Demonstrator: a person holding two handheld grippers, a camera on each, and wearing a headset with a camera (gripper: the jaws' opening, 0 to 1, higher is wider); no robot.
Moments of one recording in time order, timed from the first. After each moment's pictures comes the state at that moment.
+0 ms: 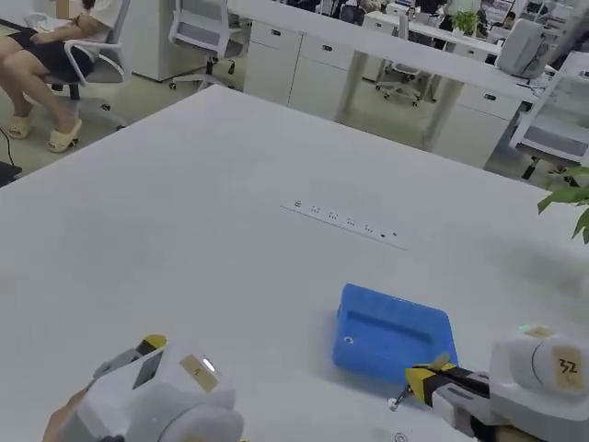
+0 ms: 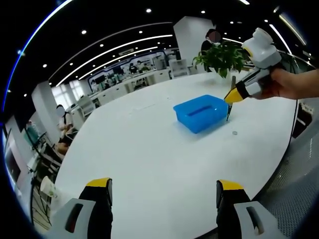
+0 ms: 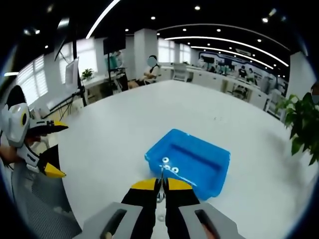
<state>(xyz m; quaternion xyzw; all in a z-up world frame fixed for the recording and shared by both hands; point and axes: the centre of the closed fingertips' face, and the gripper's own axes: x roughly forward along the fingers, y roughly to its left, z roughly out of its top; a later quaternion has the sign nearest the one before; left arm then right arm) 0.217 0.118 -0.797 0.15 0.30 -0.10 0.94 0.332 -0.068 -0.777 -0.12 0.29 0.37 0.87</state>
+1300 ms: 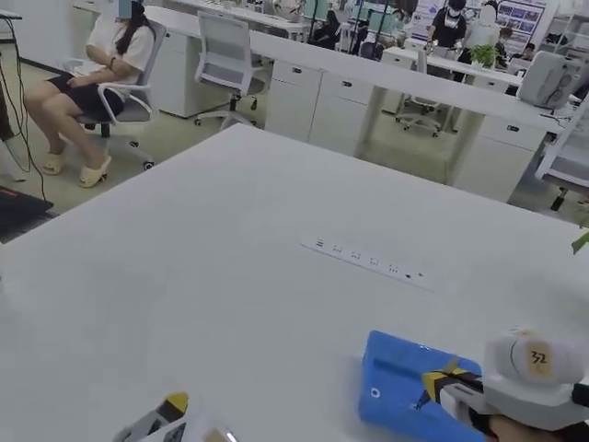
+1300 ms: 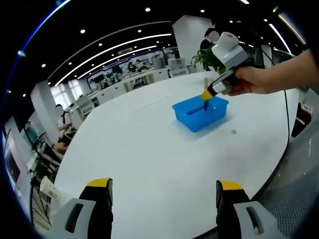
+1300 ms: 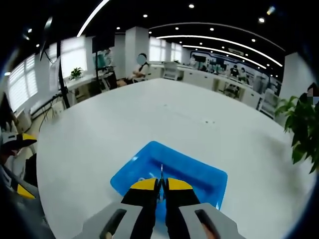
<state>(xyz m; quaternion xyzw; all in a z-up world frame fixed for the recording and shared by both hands) 0.217 0.117 -0.800 0.15 0.31 -0.10 0.93 0.414 -0.049 -0.805 -0.13 0.30 0.33 0.88</state>
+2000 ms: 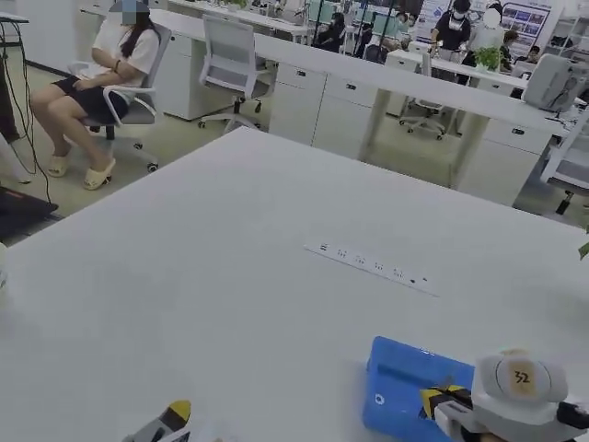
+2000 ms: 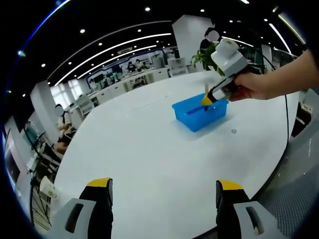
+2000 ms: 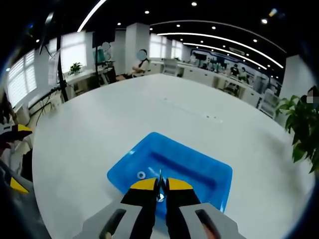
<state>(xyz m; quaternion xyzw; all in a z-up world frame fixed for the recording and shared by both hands) 0.217 0.117 -0.801 0.15 0.31 -0.10 0.93 0.409 -0.050 -0.821 -0.15 0.31 0.33 0.88</state>
